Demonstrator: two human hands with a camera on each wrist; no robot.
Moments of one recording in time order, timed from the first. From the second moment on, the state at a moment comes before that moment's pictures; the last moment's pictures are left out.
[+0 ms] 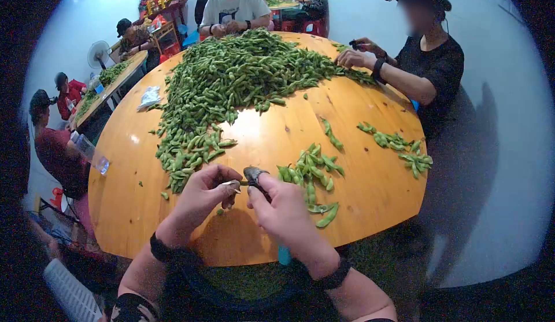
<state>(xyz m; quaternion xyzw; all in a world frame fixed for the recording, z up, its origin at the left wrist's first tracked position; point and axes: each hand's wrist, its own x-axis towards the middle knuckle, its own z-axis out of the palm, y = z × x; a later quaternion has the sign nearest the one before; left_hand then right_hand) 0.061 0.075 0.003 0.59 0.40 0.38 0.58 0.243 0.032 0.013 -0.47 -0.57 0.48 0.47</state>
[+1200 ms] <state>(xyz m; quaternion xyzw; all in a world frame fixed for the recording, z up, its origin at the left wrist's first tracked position) 0.057 0.073 -0.013 0.78 0.39 0.43 0.24 0.230 0.035 0.011 -0.48 -0.50 0.59 0.41</state>
